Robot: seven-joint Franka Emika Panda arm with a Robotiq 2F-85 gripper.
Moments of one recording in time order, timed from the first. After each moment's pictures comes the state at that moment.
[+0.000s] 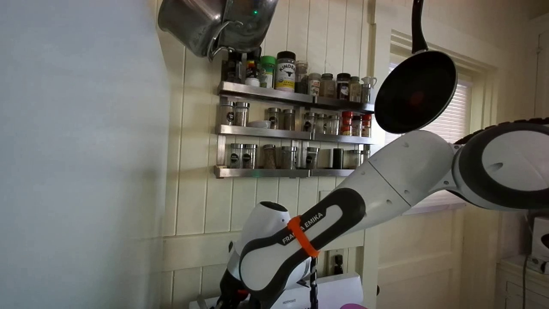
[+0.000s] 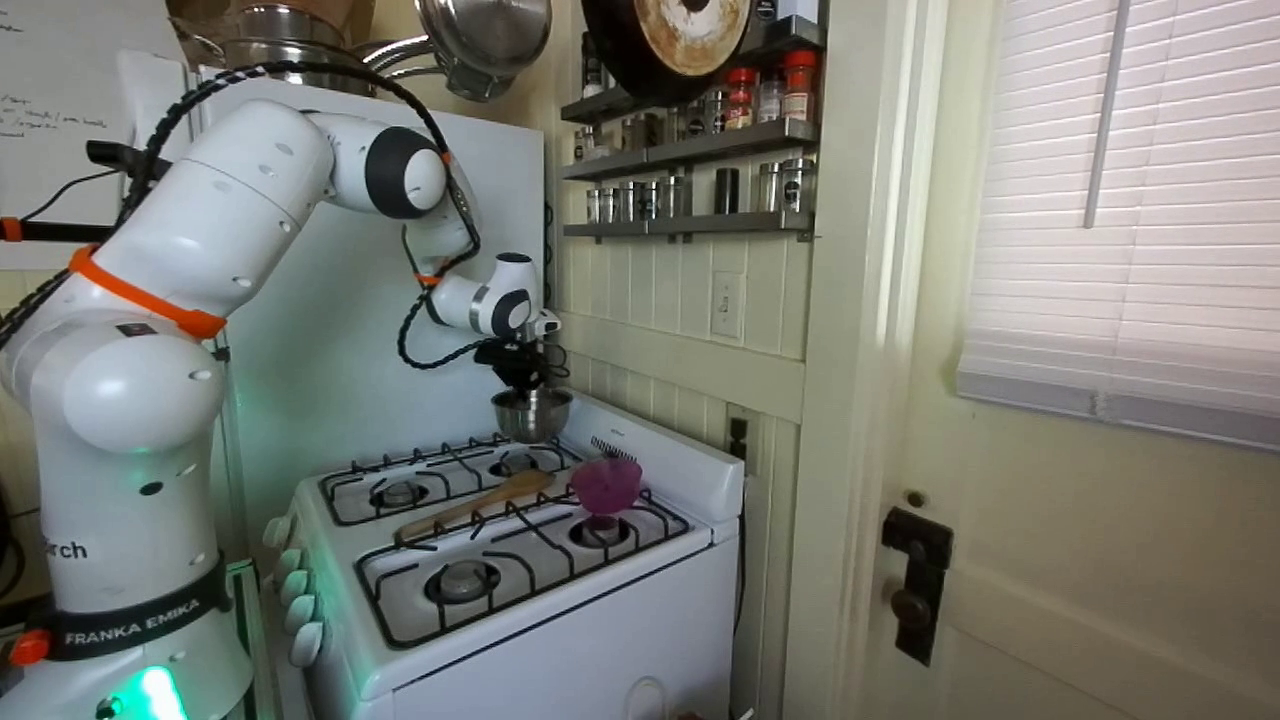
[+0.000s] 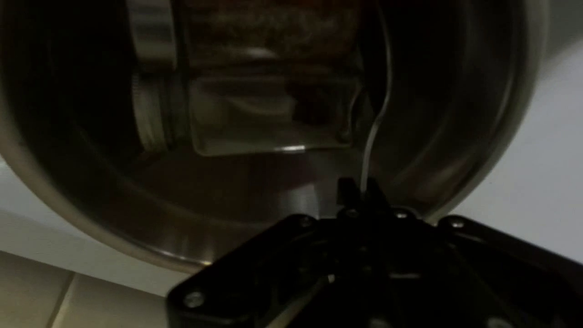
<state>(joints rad) 0.31 0.60 0.33 -1.77 -0.05 2.72 -0.19</state>
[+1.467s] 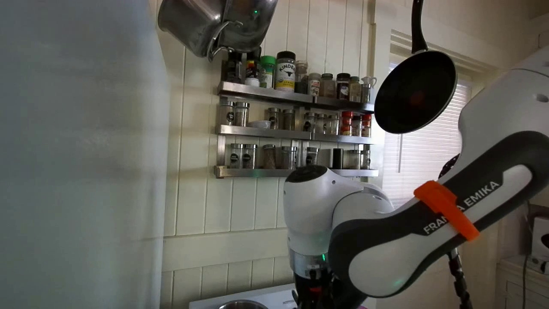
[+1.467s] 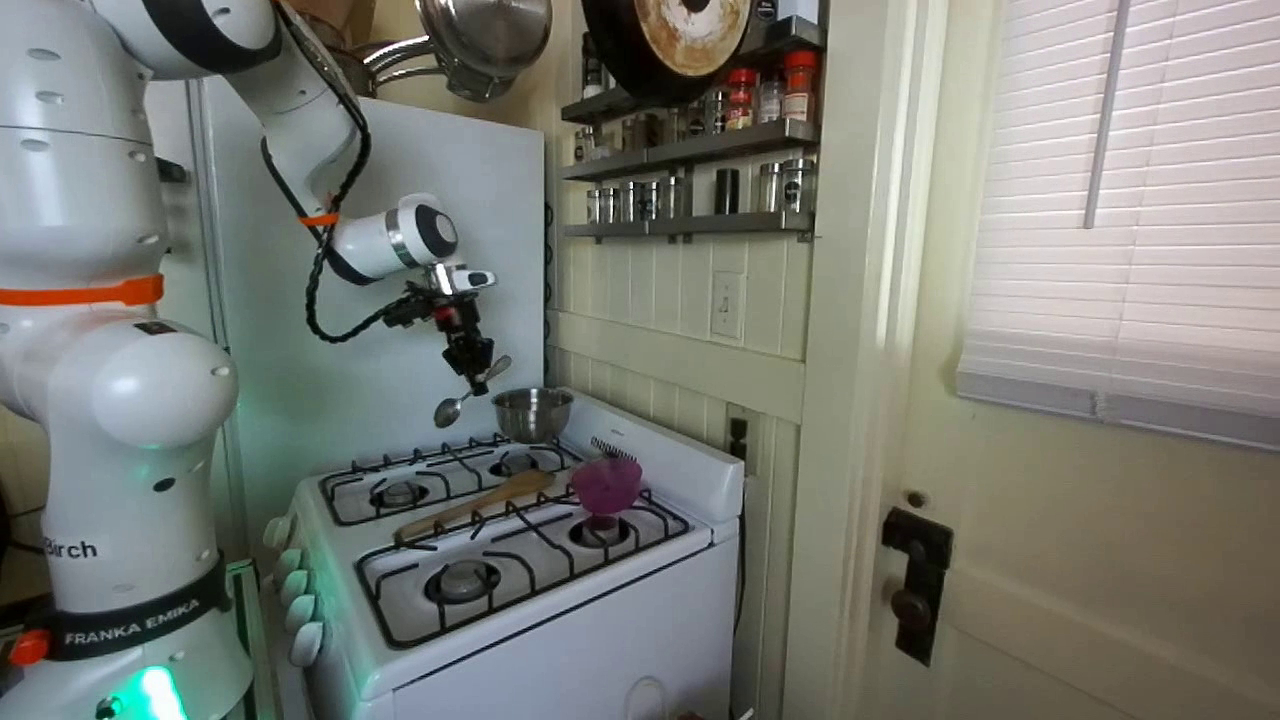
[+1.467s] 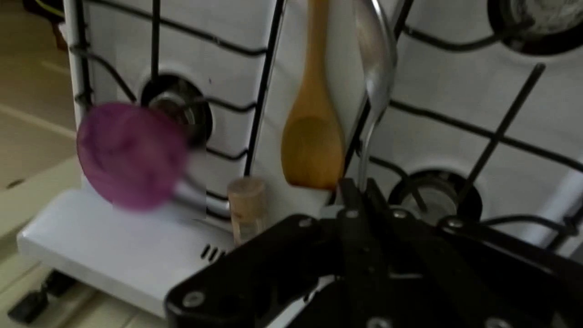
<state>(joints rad) 0.43 -0.05 0.24 -2.32 -0.40 2.24 0.66</state>
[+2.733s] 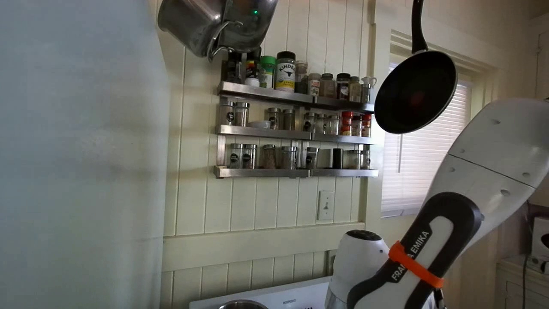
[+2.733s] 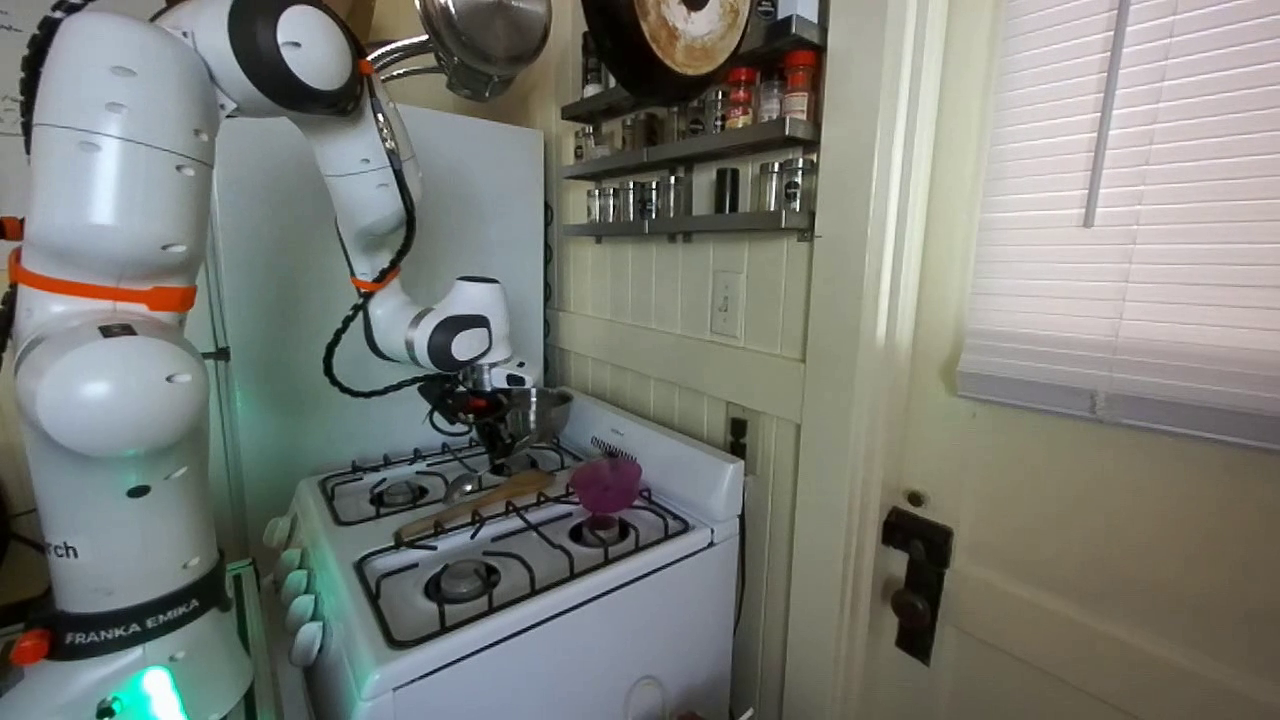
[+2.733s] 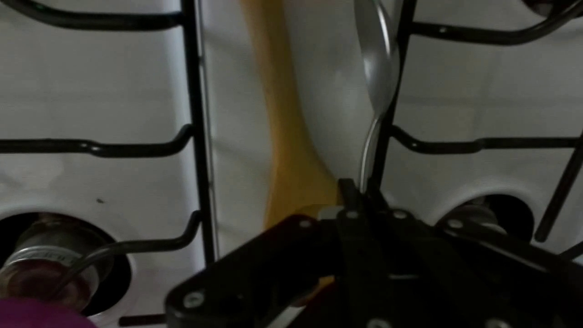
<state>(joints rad) 0.20 0.17 0.25 -2.55 0.05 2.88 0.36</state>
